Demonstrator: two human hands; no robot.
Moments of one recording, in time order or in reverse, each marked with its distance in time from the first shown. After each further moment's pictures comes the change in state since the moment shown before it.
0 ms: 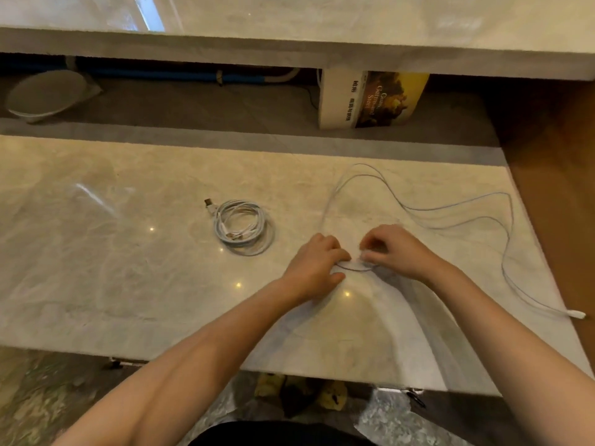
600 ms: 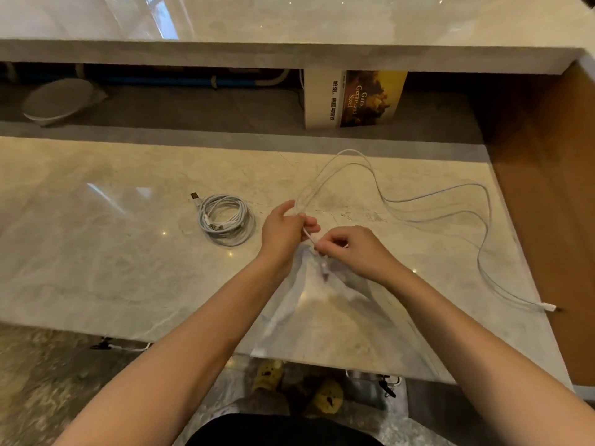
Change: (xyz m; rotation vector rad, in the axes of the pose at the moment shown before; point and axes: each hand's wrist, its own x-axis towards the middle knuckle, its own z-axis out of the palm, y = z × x) left_hand 0.000 0.050 -0.035 -1.283 0.545 -0.606; right_hand -0.031 -0.032 0.009 0.410 0.076 -0.103
